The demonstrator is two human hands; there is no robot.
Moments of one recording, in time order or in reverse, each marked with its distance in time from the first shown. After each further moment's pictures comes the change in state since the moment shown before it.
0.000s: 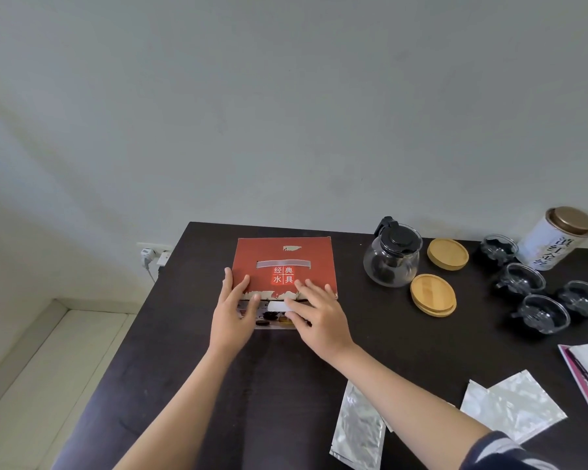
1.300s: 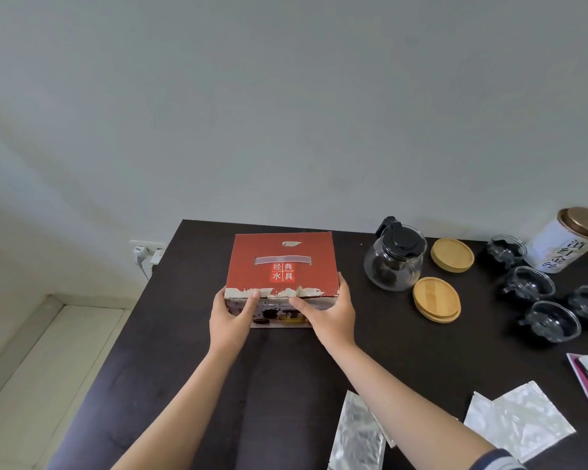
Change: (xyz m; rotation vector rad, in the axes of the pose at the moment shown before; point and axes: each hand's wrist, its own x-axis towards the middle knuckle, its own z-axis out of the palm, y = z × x) left_hand 0.014 0.006 0.017 -0.282 0.082 -0.372; right_hand 0.019 0.011 -0.002 0.671 0.088 0.863
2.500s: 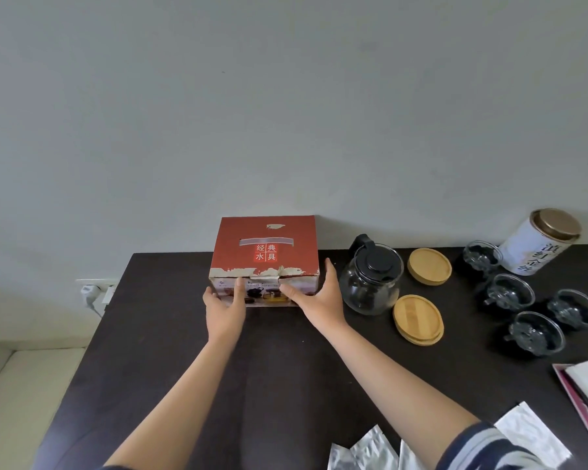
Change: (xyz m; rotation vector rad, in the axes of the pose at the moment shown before) left_hand 0.082 0.038 0.084 0.023 -0.027 -0.150; right_hand 0.105 -0.018 -0.020 -0.020 -0.034 0.050
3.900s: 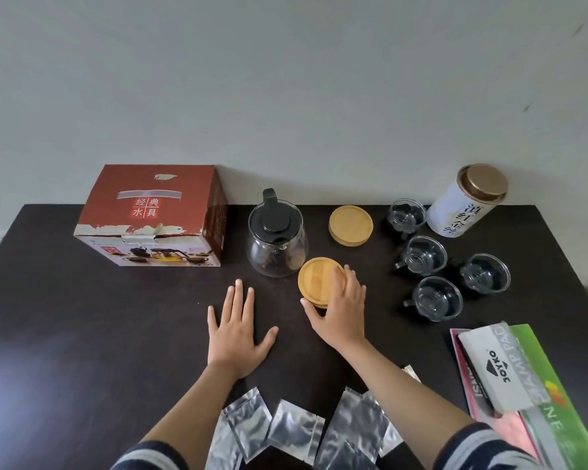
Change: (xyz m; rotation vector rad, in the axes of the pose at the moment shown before) left_hand -0.136 -0.084 0.160 1.163 -0.330 0.533; right_hand -0.009 0.149 -0.205 -0.891 0.058 -0.164
